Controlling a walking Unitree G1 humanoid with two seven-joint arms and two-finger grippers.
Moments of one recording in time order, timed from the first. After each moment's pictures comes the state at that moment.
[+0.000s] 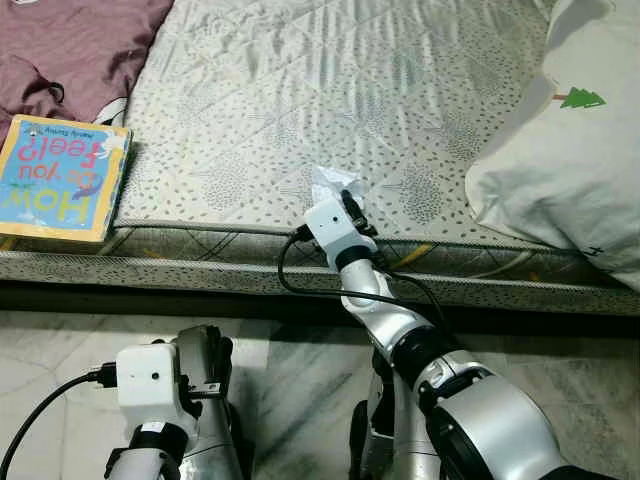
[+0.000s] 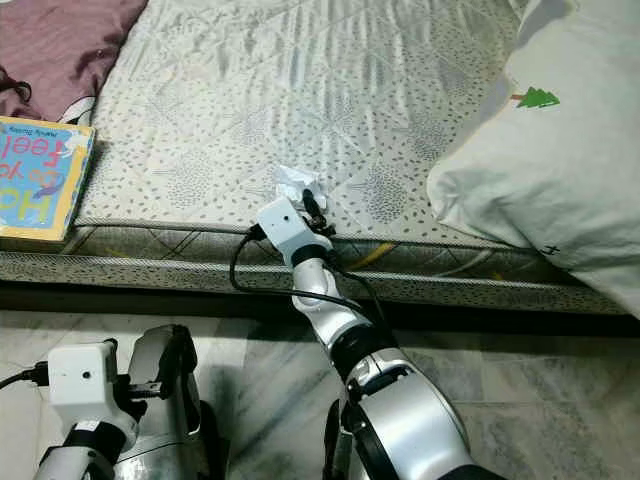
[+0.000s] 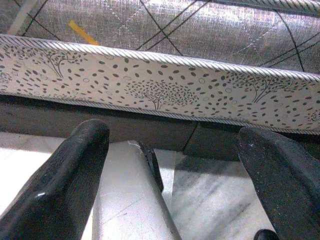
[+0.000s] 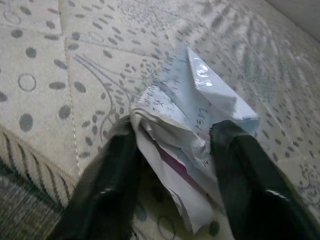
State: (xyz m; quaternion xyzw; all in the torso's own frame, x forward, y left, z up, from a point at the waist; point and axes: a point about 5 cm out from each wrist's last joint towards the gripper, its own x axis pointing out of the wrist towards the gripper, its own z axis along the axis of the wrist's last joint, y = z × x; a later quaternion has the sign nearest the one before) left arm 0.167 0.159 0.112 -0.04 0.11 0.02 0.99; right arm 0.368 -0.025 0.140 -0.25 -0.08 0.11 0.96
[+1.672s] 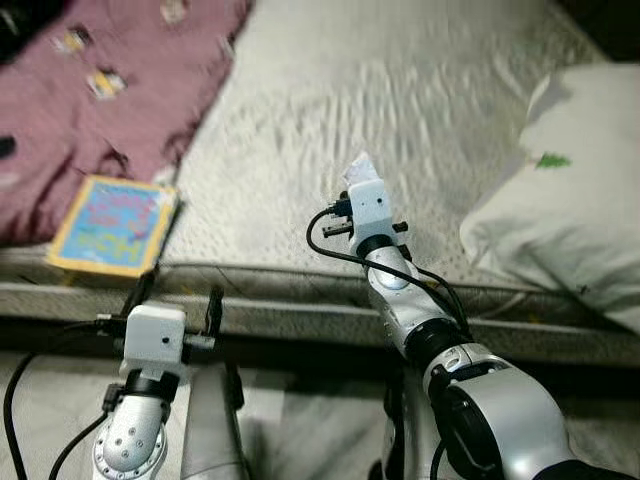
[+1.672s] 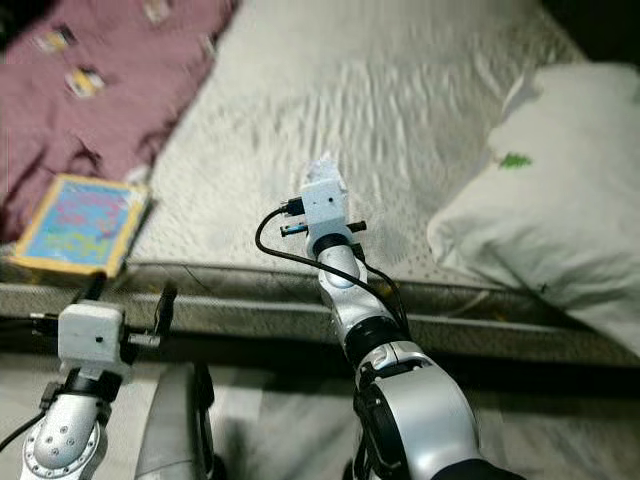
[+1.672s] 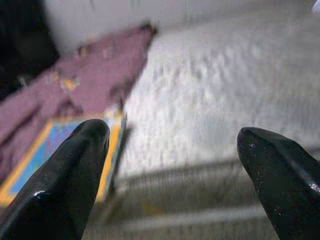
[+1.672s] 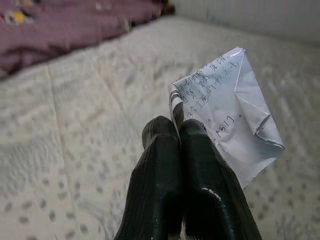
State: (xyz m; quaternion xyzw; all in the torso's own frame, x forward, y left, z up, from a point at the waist) left arm 0.220 0.176 0.121 0.12 -0.08 -0.01 0.99; right arm 0.381 -0.059 0.146 -0.07 -0.04 0.10 0.99
